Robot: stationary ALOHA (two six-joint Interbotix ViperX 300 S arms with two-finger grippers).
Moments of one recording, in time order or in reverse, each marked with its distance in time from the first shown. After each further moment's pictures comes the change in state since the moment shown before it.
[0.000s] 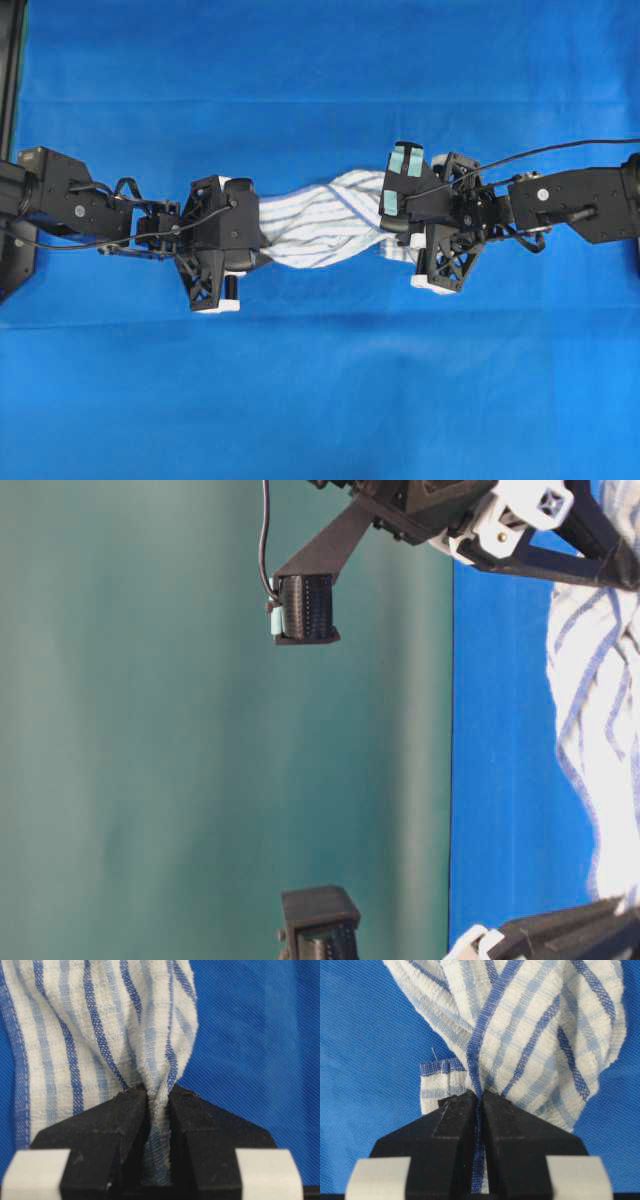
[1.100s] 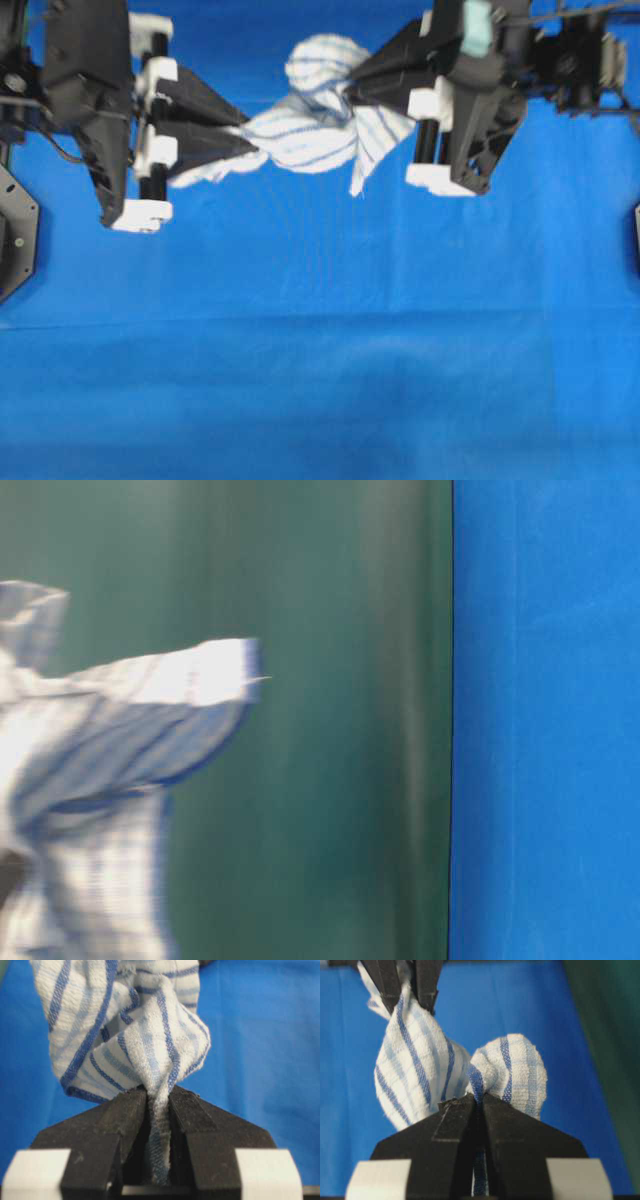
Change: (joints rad) left arm 0.115 -0.603 -0.402 0.005 0.588 0.064; right arm -0.015 -0.330 -0.643 -0.048 0.508 -0.259
